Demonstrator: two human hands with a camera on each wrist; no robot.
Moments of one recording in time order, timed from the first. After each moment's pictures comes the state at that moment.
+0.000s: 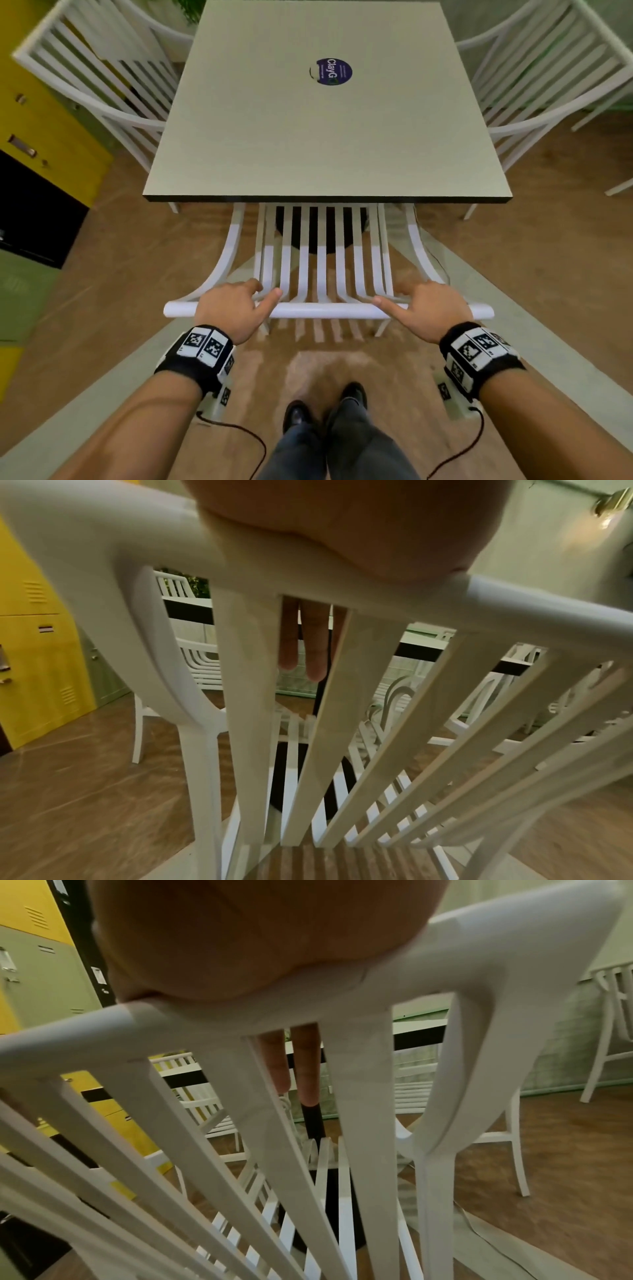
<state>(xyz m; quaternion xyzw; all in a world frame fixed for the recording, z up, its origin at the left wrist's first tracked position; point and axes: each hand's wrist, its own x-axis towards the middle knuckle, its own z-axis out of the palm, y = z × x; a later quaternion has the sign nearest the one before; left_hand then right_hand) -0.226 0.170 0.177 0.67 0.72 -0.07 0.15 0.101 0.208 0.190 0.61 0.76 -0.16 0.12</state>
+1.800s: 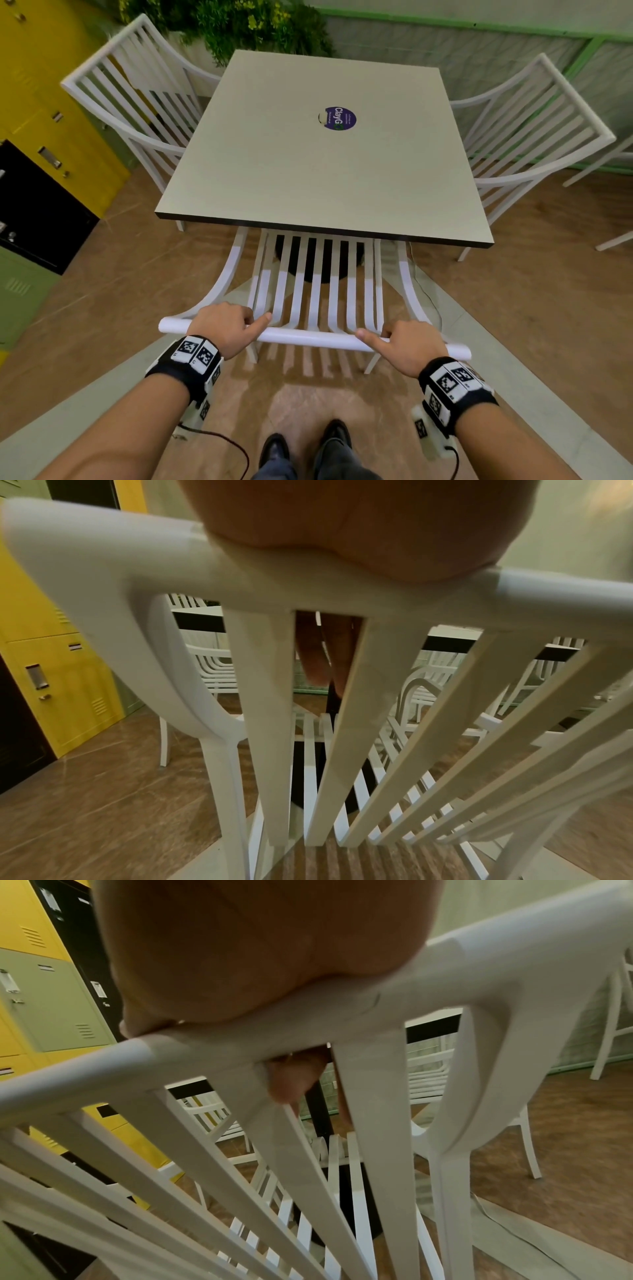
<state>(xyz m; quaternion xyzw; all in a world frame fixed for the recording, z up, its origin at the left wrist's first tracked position) -0.221 0.167 0.182 0.68 0.71 -0.08 0.17 0.103 0.203 0.199 0.59 0.78 -0.17 0.13</state>
